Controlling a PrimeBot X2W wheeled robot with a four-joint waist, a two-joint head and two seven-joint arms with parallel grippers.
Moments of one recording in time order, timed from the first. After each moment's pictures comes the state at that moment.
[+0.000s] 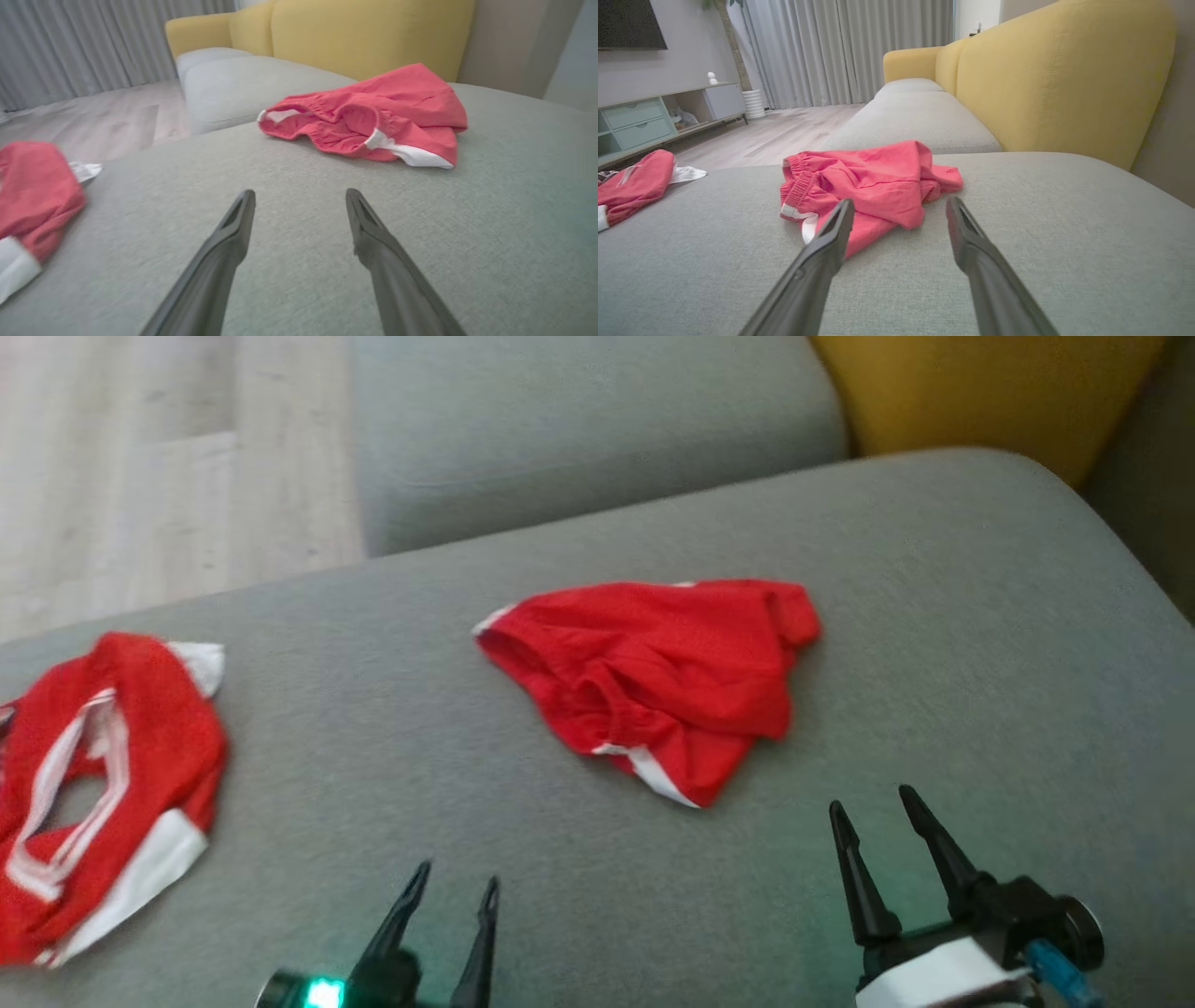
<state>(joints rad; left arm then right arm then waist) 0.07 0.06 -0.29 0.36 -0.01 -0.02 -0.25 0.10 -0.05 0.15 0.22 0.05 0.13 -0.26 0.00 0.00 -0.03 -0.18</state>
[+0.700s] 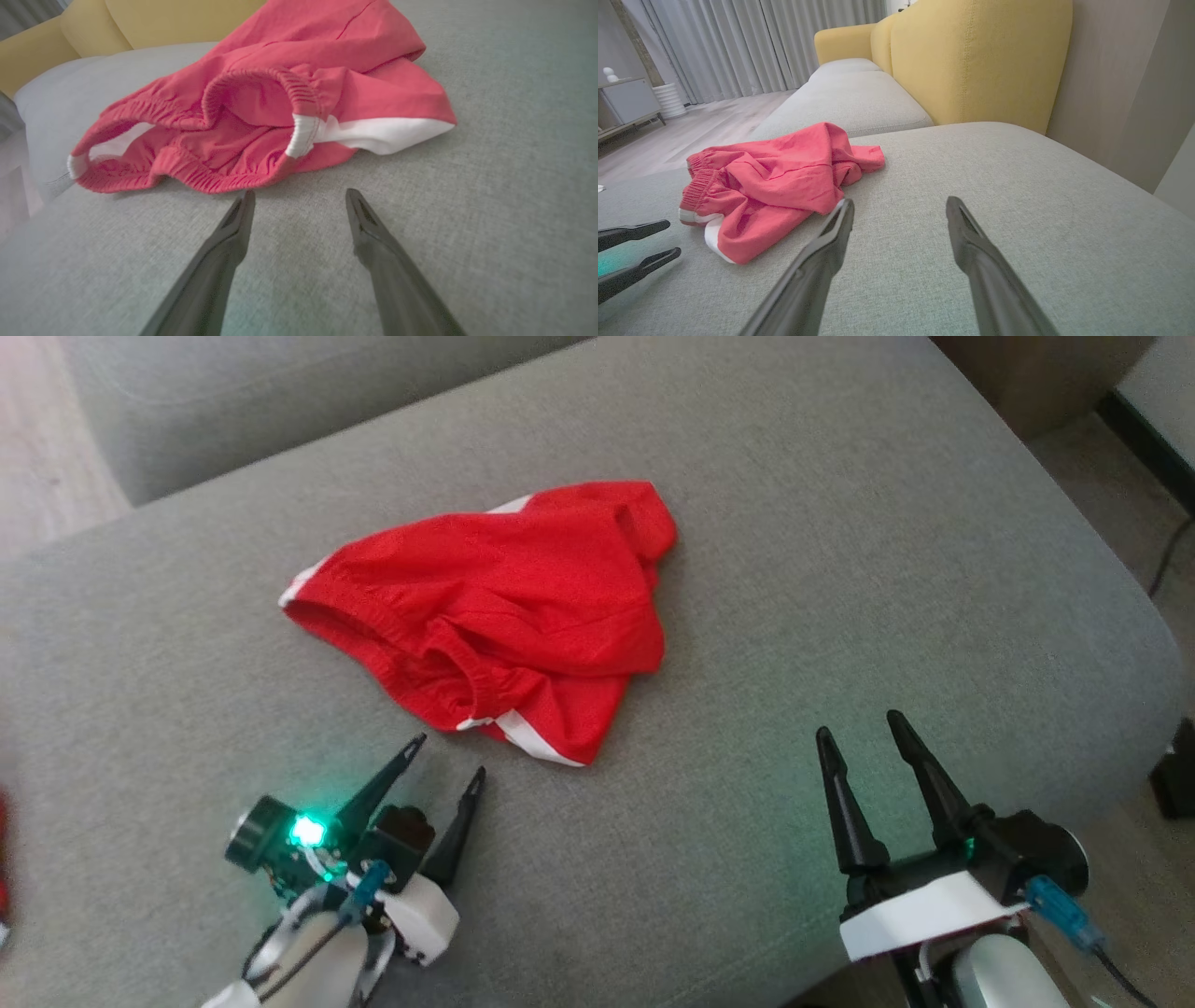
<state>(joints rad) -0.33 0.16 -0.42 0.69 0.10 -0.04 -0.25 -0.01 -0.05 0.18 0.21 0.11 0.13 -0.26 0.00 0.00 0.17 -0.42</state>
